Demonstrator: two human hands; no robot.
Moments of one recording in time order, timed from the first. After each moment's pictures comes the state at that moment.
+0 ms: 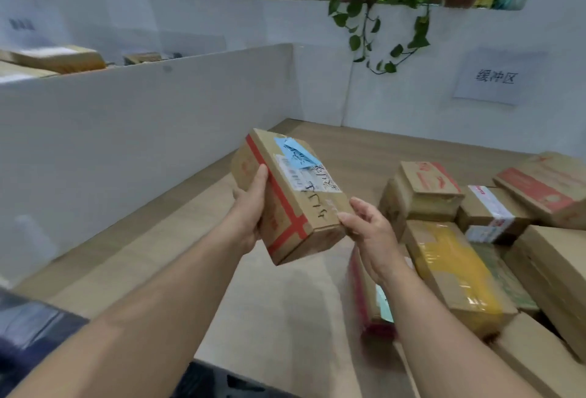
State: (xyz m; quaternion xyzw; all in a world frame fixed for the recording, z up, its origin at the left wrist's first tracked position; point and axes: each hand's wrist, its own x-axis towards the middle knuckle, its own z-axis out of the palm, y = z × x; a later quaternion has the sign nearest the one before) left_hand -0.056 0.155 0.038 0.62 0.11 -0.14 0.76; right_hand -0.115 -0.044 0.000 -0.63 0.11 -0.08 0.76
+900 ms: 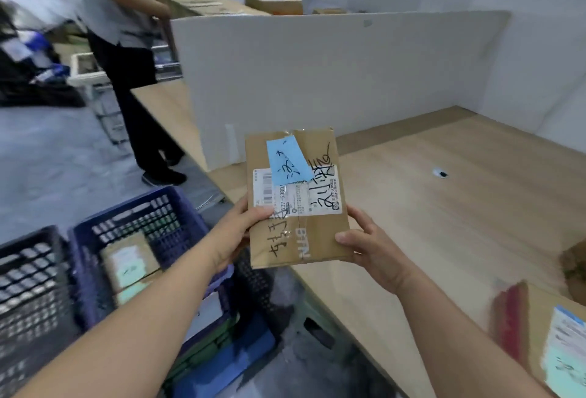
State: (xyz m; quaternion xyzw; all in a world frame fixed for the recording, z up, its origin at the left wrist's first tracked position) left_hand -0.190 0.390 -0.045 0.65 0.15 -0.01 0.74; right_hand -0.108 0.151 -0.050 -0.66 -0.13 0.31 0.67
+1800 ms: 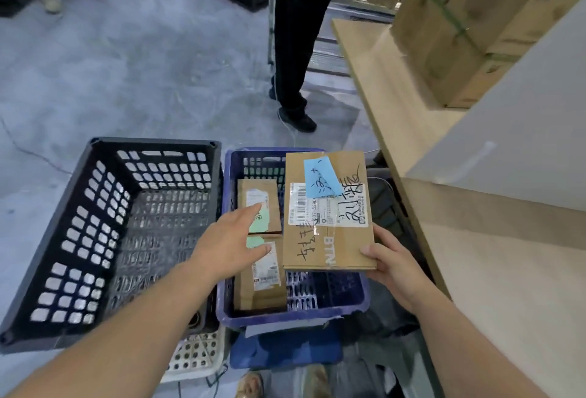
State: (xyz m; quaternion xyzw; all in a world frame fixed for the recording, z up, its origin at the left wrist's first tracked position) left_hand -0.334 0.686 -0.172 0.88 0.38 -0.04 0.29; right_hand -0.102 0.501 -0.170 -0.71 -0.15 0.49 0.49
